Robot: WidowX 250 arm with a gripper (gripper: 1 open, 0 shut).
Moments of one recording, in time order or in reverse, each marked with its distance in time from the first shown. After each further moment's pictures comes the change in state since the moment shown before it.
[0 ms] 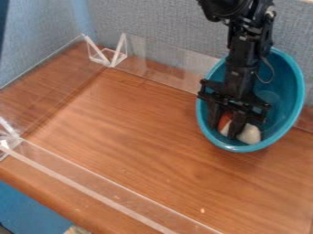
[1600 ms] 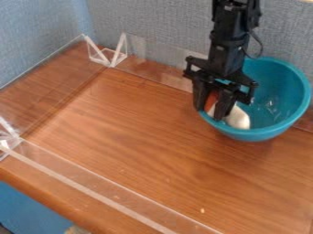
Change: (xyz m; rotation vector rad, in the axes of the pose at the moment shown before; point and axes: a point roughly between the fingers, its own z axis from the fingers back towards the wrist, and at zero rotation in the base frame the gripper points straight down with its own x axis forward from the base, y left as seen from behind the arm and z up) arm -0.024 0.012 0.038 0.000 -0.033 -0.044
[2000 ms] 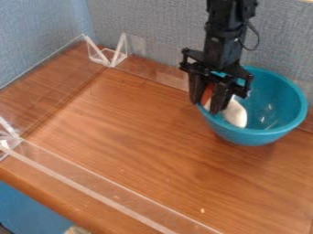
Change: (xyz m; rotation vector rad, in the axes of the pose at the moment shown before) arm -0.008 0.002 0.013 0.002 -0.026 -0.028
